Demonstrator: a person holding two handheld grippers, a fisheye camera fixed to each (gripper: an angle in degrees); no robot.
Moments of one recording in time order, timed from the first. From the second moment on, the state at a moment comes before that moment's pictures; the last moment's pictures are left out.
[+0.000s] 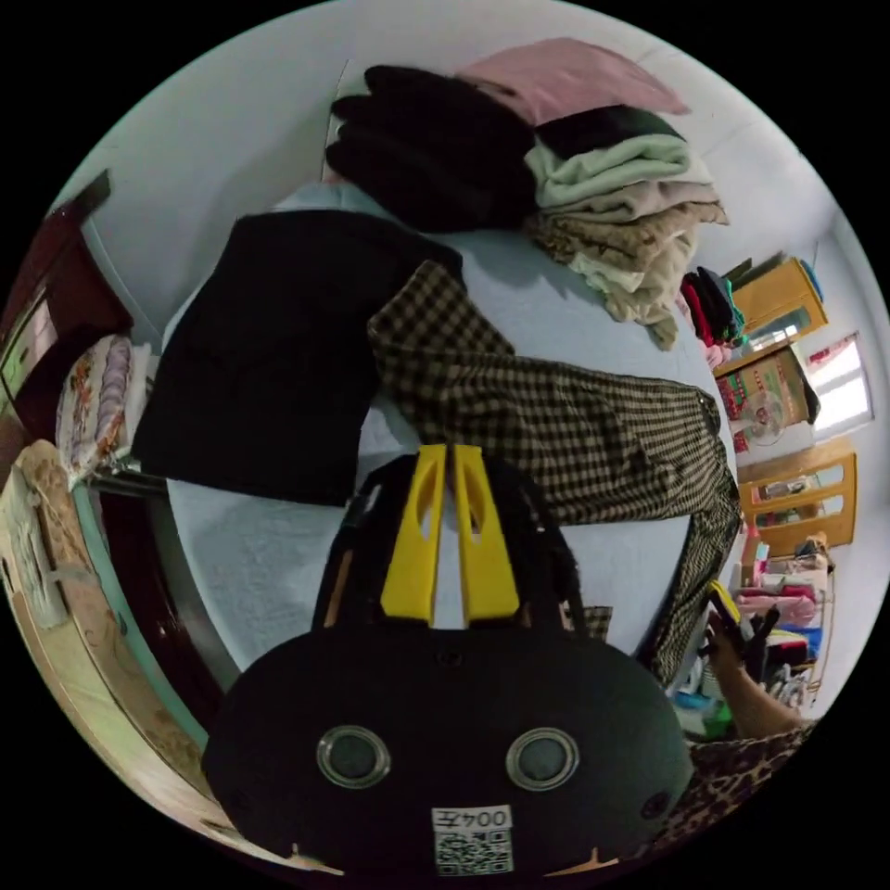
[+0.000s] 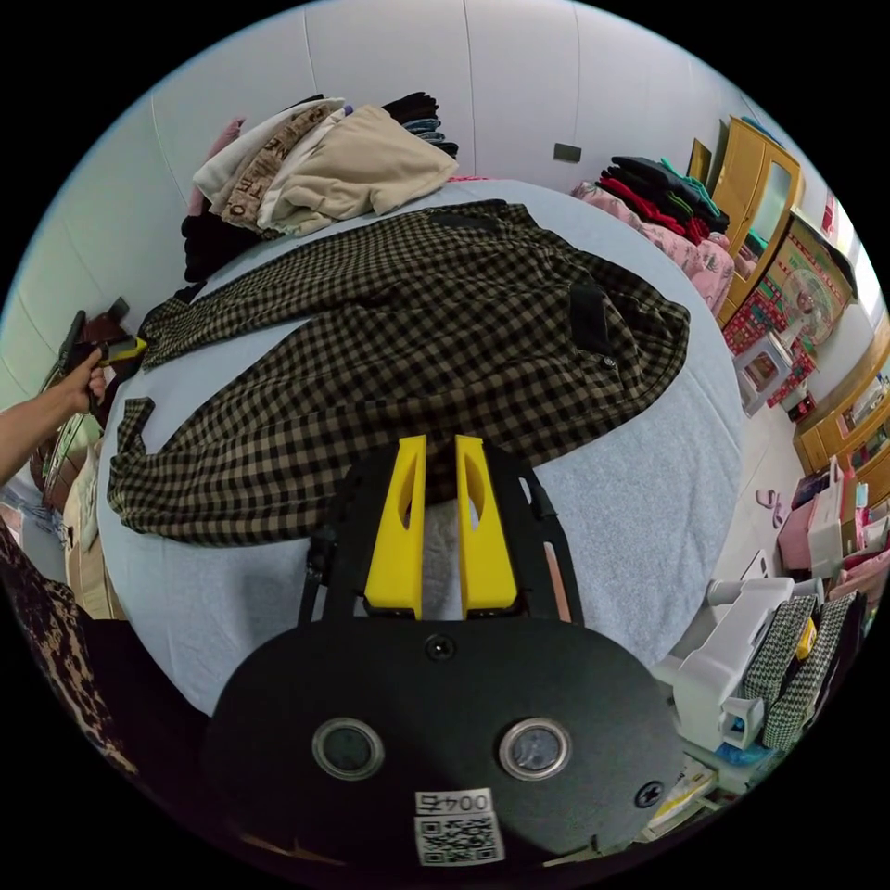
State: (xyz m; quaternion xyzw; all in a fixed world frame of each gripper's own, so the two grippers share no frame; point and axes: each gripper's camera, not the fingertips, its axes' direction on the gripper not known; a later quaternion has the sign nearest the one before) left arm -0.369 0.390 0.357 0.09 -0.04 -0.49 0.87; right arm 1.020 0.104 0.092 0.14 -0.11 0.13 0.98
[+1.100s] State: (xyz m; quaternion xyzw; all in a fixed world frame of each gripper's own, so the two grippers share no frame) left arm -0.473 0.284 0.179 -0.03 -0.20 -0.34 0.92; right arm 1.034 0.097 0.084 0.14 -0.11 0.13 0.98
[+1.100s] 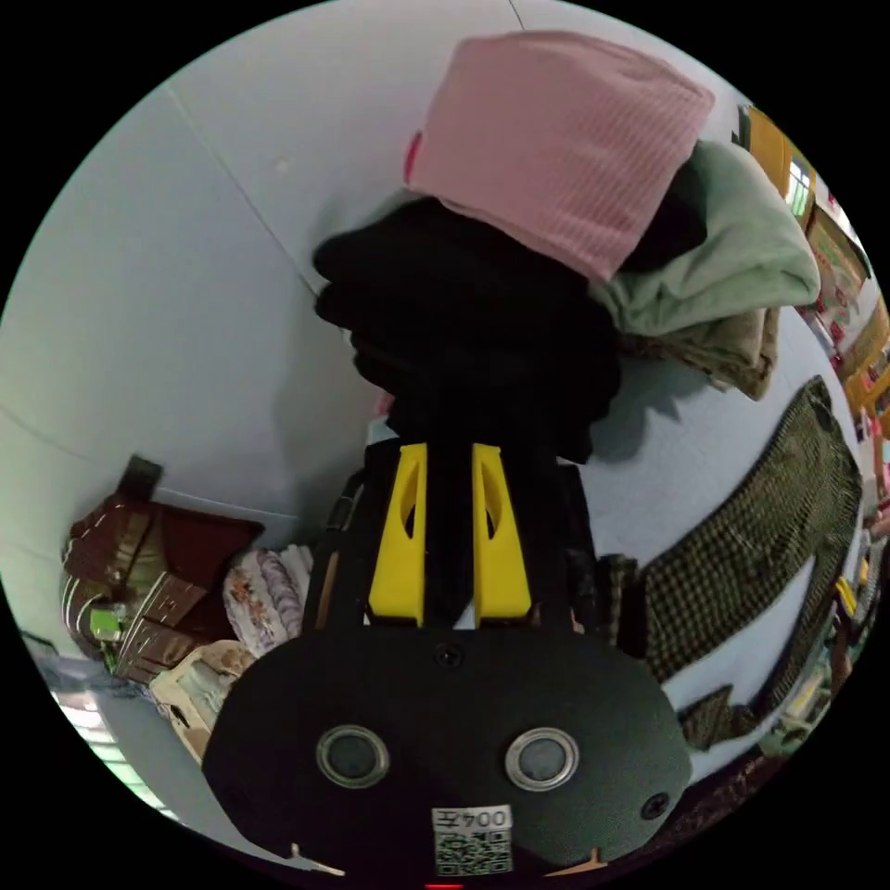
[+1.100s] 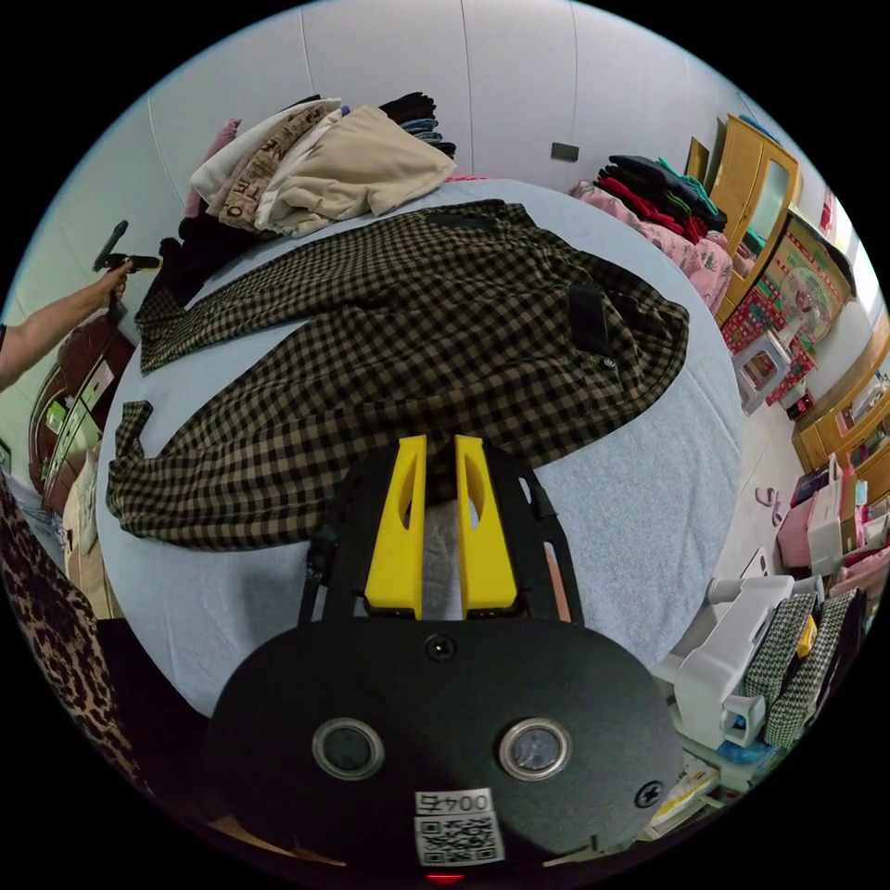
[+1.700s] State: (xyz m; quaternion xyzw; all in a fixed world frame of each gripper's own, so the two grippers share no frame) left arm -0.320 0.394 0.198 0.08 0.00 -0.39 0.92; right arm 1.044 0.093 0.075 0.14 -0.11 0.13 0.98
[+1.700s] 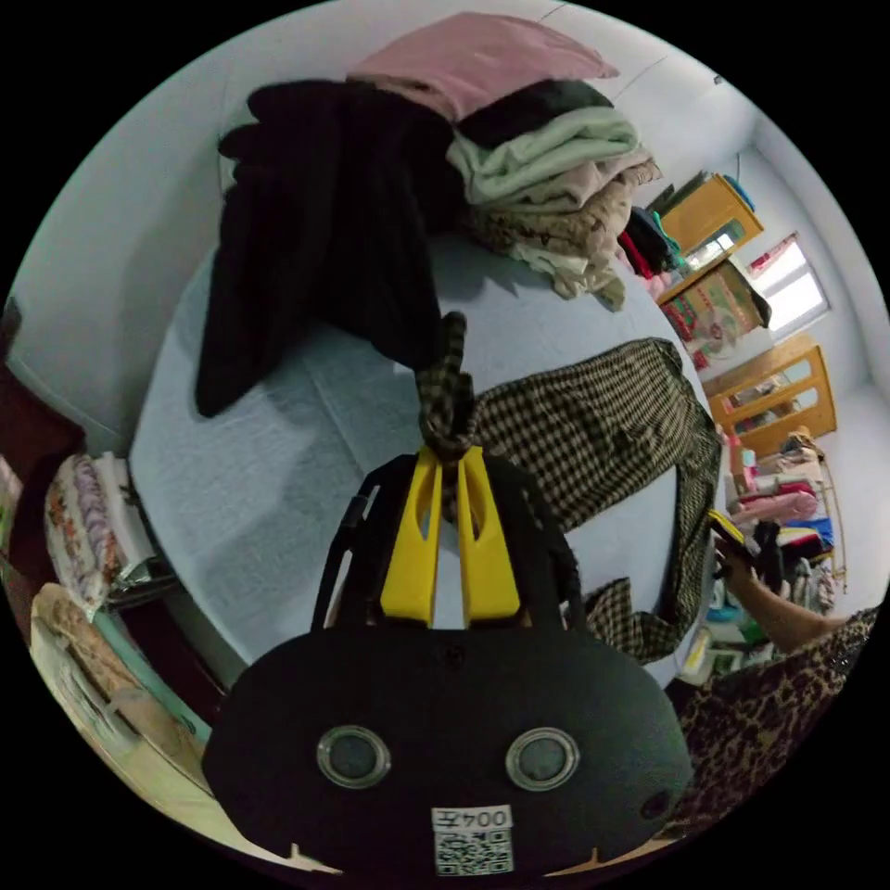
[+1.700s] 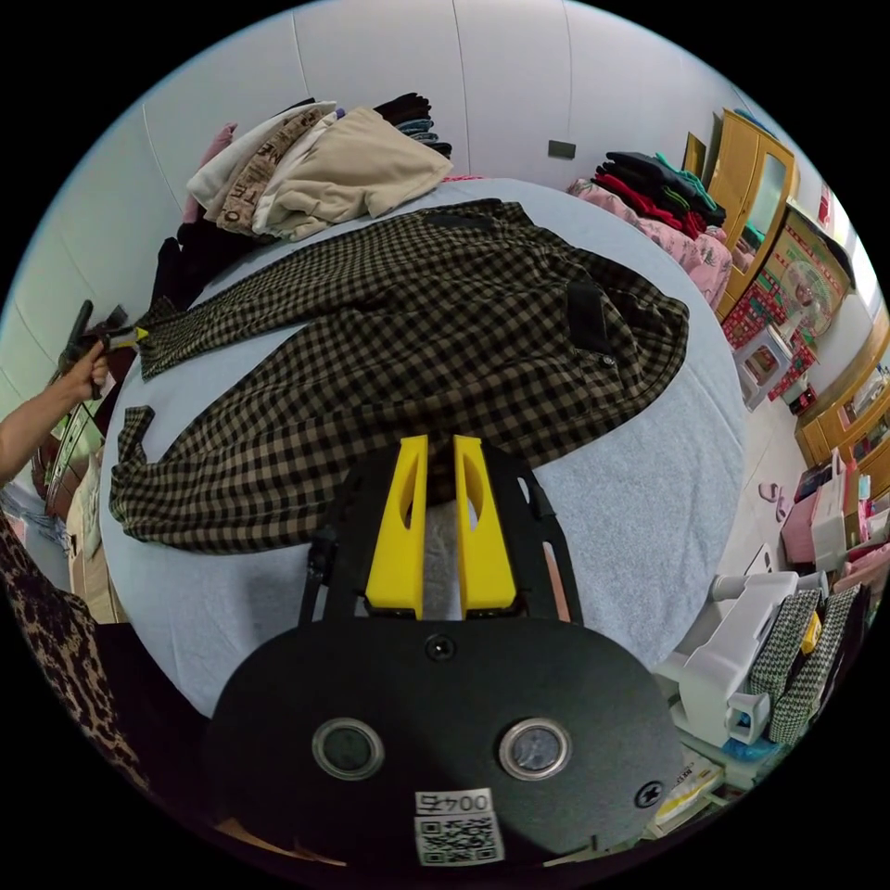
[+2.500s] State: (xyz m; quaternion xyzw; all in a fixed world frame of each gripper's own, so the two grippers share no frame) left arm -0.288 0.397 0.184 0.11 -0.05 -0.43 0.89; right arm 1.048 0.090 0.065 0.14 -0.11 0.13 0.98
